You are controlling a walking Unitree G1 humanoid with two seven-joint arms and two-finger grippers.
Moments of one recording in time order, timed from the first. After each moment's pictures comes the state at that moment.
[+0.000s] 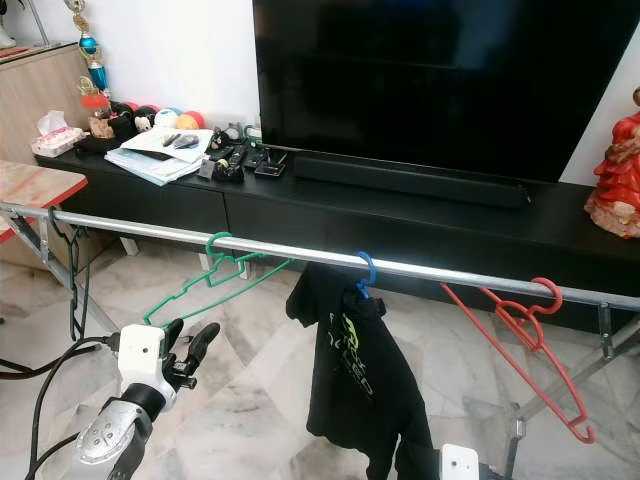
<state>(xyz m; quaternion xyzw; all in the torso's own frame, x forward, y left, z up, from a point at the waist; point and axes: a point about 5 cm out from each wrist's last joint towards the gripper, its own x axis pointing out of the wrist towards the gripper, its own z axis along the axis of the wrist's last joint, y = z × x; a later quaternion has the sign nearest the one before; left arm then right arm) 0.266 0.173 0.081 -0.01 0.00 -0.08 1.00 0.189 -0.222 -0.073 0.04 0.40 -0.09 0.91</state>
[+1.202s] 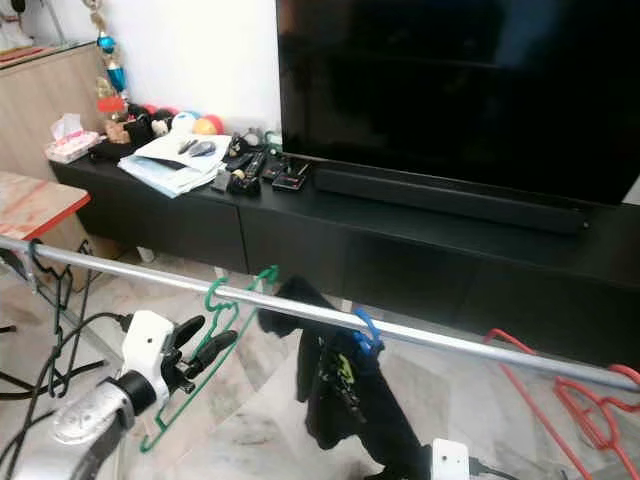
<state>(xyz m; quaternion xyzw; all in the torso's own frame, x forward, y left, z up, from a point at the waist) 0.265 0.177 0.116 0.05 0.05 -0.26 0.96 0.194 -0.213 -0.072 0.04 0.40 -0.08 0.91</state>
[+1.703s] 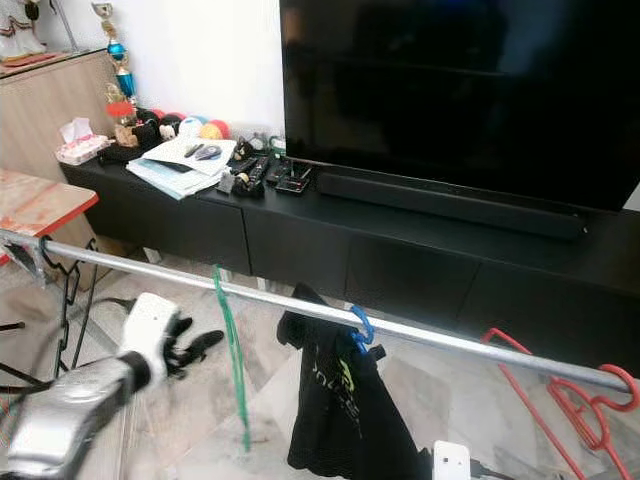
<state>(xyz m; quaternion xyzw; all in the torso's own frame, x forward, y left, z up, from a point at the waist) 0.297 0.161 0.097 0.03 0.17 -0.20 0.96 0.194 -0.213 -0.073 0.04 0.41 -0.08 0.91</state>
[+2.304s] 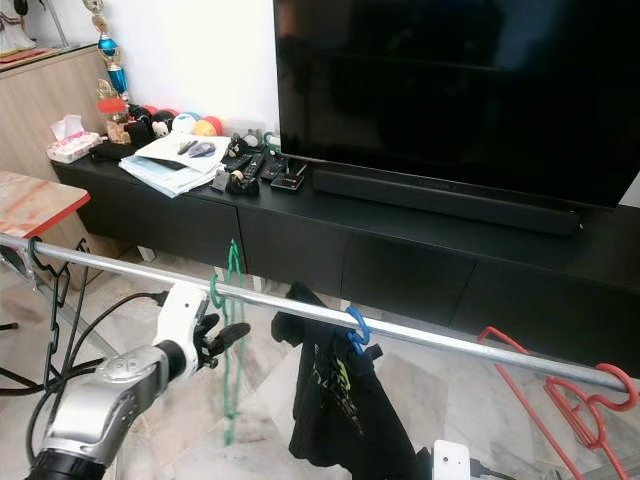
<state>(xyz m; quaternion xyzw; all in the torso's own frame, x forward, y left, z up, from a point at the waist) 0.301 0.157 0.102 0.02 0.19 -0.19 0.96 0.194 -0.213 -0.073 0.04 0.41 -0.08 0.91</state>
